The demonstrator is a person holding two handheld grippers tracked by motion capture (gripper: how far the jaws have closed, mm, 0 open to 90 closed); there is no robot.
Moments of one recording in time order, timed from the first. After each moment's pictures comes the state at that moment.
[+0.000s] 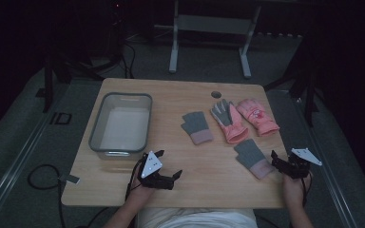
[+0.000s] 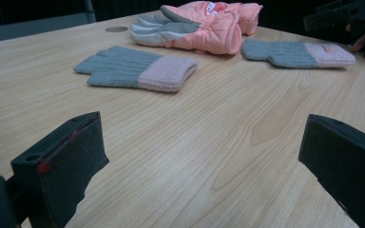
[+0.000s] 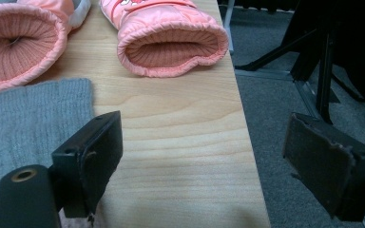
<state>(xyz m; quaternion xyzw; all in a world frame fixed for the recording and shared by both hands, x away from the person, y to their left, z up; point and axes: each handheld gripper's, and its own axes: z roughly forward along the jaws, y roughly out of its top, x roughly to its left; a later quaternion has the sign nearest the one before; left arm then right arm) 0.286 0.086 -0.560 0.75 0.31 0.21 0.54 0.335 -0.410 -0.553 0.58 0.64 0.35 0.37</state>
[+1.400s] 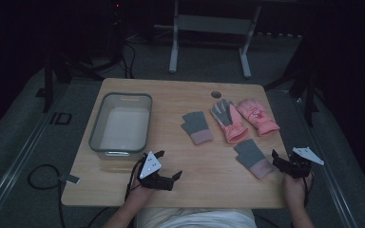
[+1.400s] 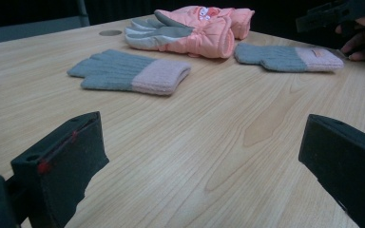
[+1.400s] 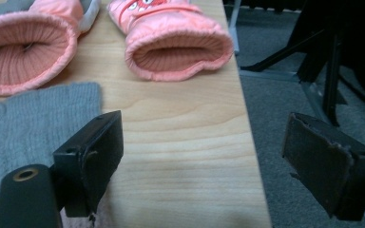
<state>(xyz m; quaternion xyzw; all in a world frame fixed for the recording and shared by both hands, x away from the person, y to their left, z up) 0.285 0.088 -0.560 0.75 0.30 0.21 0.55 0.334 -0.411 -0.546 0.57 0.64 0.36 0.37</state>
